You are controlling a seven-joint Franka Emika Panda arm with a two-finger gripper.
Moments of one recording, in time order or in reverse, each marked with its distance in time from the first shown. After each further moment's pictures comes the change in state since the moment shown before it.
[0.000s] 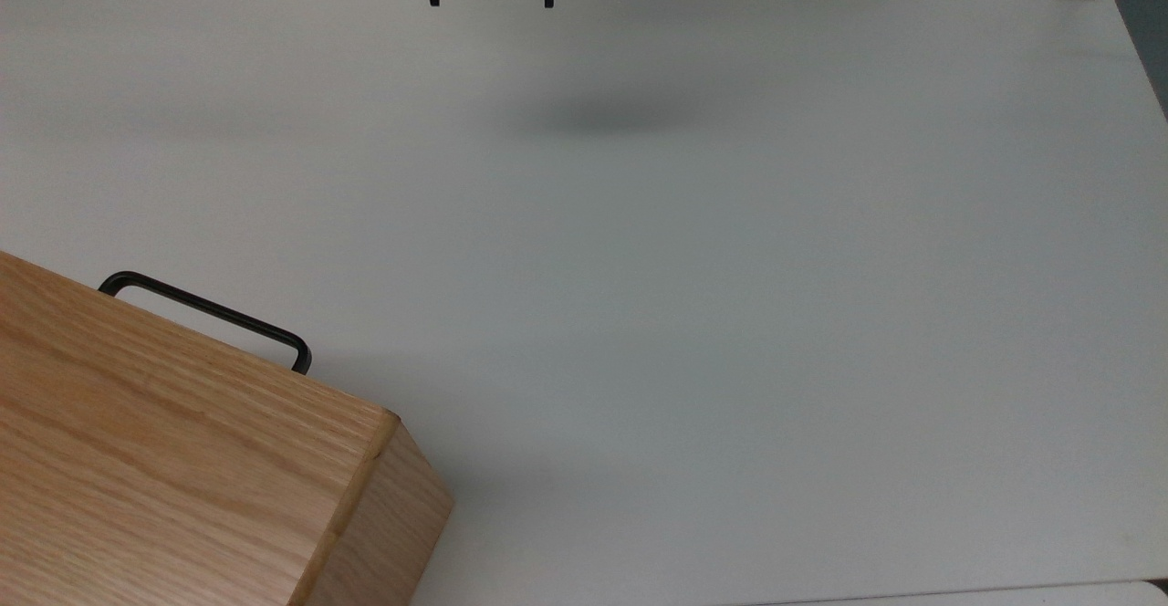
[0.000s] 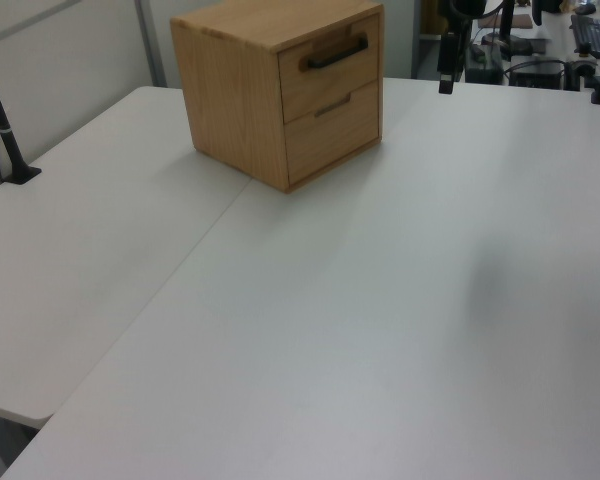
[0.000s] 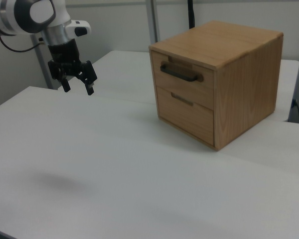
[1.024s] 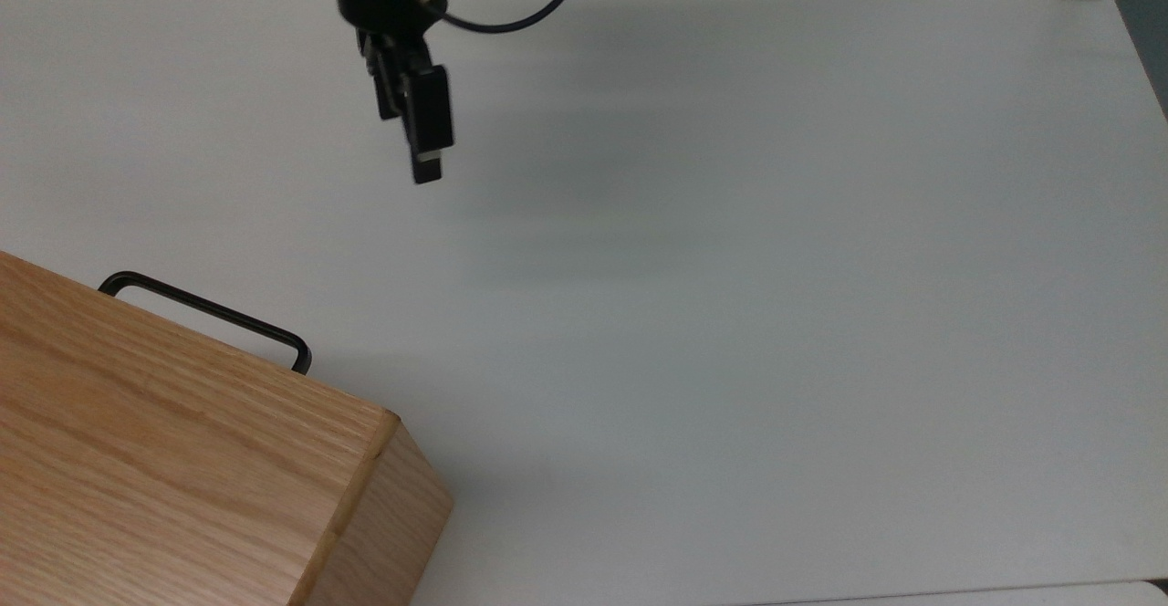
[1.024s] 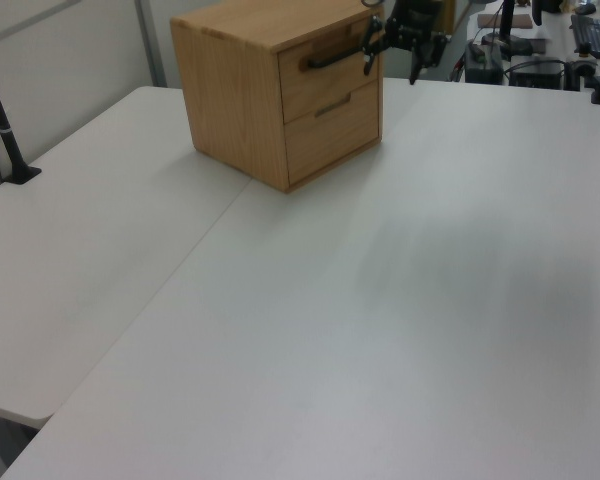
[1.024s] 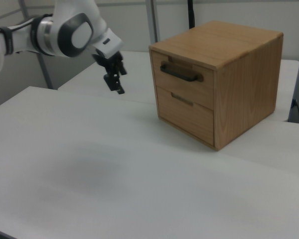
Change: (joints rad) arm -0.100 0.156 -0.015 0.011 0.014 0.482 1.098
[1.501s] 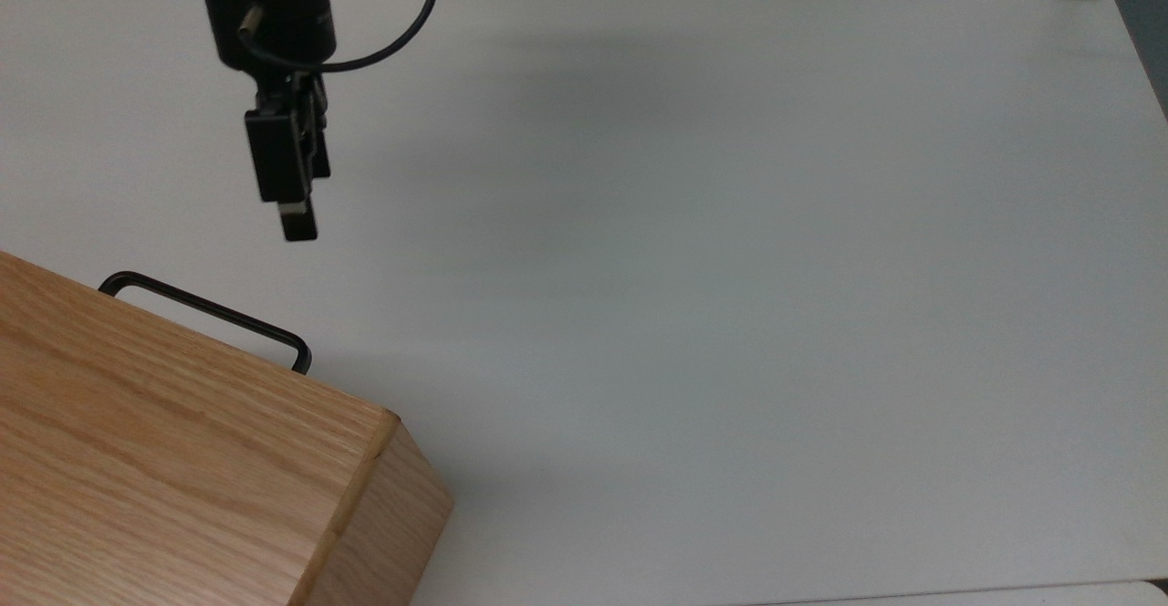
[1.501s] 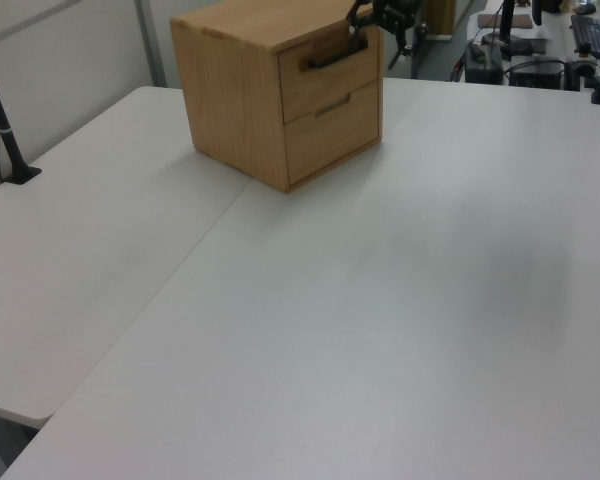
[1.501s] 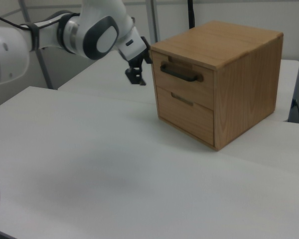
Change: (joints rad) arm -0.027 0.136 -0.079 0.156 0.131 0.119 0.112
